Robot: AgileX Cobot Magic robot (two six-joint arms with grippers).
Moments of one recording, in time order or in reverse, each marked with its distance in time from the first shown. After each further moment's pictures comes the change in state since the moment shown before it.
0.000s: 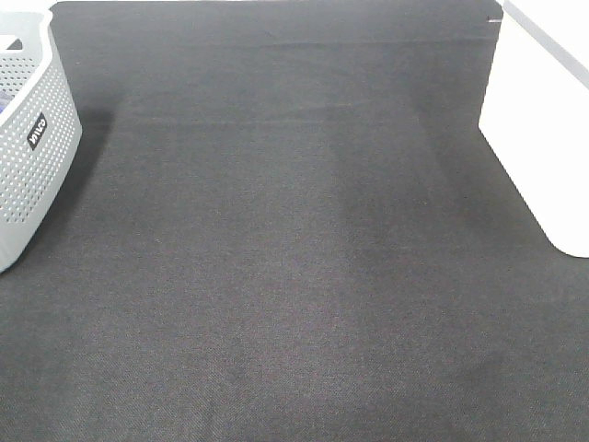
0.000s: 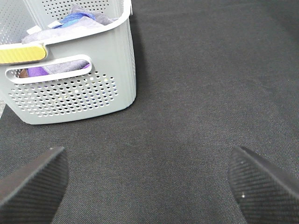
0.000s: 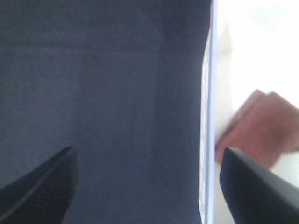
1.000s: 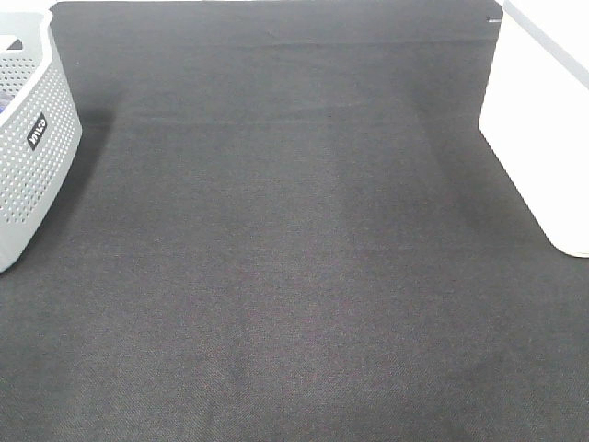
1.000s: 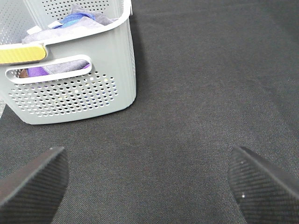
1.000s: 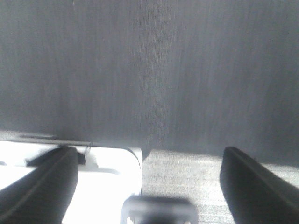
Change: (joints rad) left arm 0.000 0.000 0.000 0.000 0.000 0.000; right arm 0.000 -0.930 1.236 -0.046 -0.003 0.000
